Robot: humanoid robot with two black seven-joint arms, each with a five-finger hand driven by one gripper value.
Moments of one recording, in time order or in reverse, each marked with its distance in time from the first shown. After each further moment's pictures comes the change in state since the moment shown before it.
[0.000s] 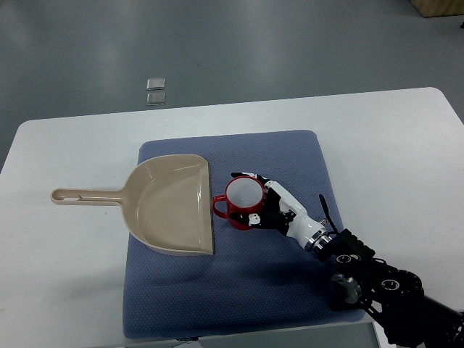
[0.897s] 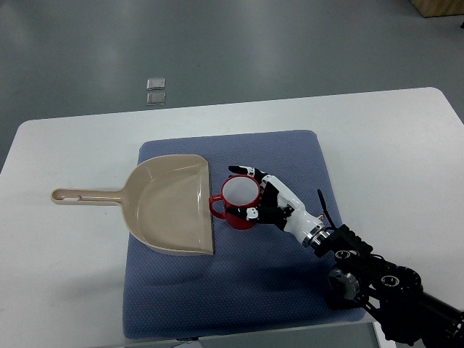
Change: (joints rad) left arm 0.000 0.000 0.000 0.000 0.000 0.000 0.000; right arm 0.011 0.000 0.005 0.023 0.021 0.010 0.000
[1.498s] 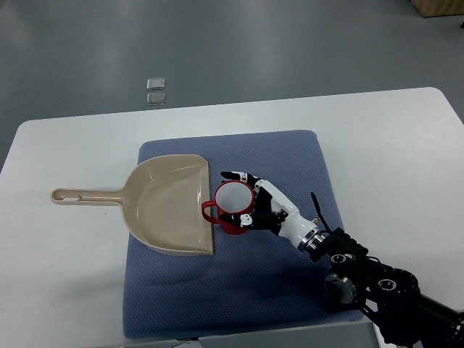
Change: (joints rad) left arm 0.000 0.000 0.000 0.000 0.000 0.000 0.000; right arm -0.001 0.000 -0.047 0.029 -0.003 -0.012 0.000
